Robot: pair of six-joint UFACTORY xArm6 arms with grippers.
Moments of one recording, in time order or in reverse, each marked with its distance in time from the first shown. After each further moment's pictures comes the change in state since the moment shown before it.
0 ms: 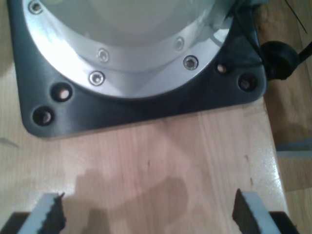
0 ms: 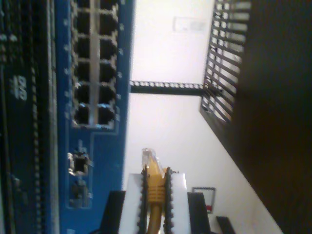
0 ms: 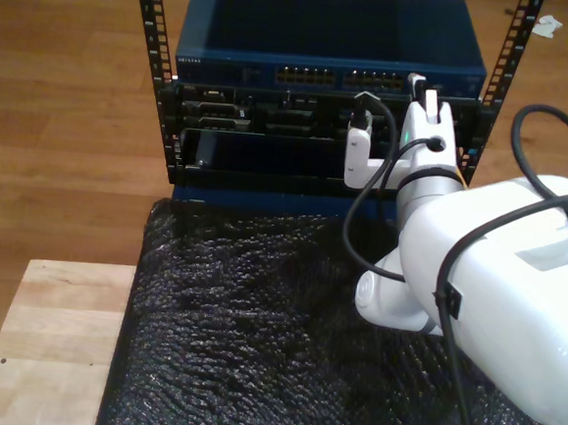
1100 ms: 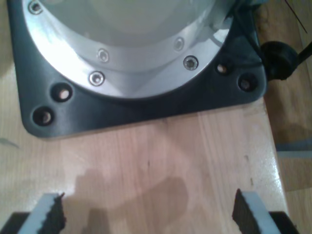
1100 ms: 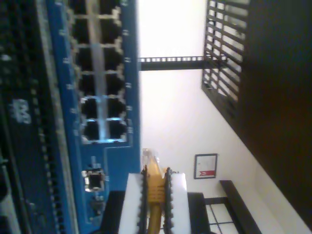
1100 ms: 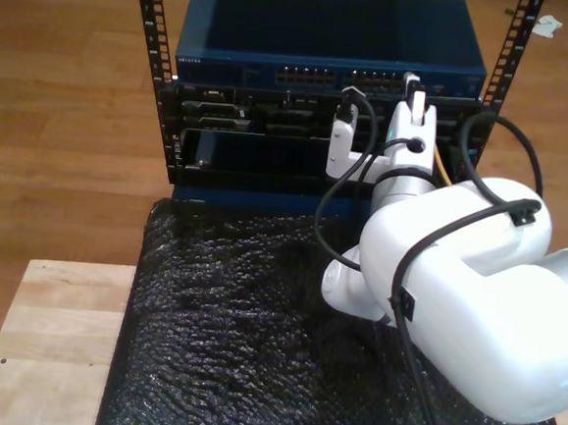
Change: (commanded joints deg) left arm 0.0 0.0 0.0 0.0 0.0 0.0; right arm 3.2 6.4 -8.7 9.2 1.3 -0.1
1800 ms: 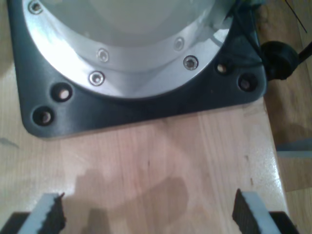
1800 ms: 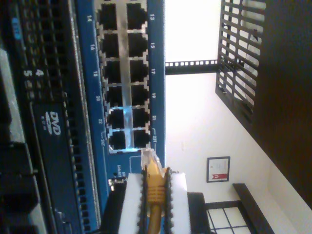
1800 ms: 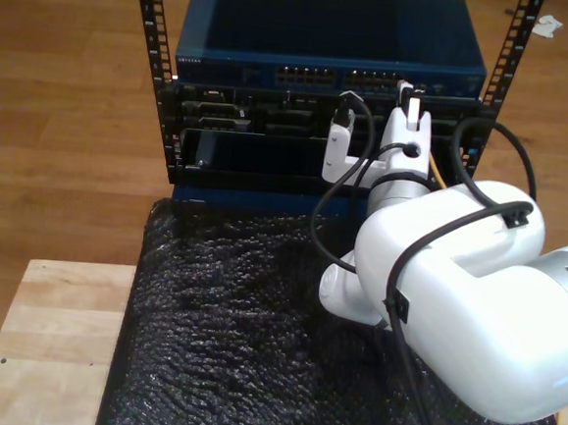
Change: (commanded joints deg) left arm 0.0 0.0 0.0 0.0 0.0 0.0; right arm 0.4 1.1 -0.2 -0.3 0.8 2.0
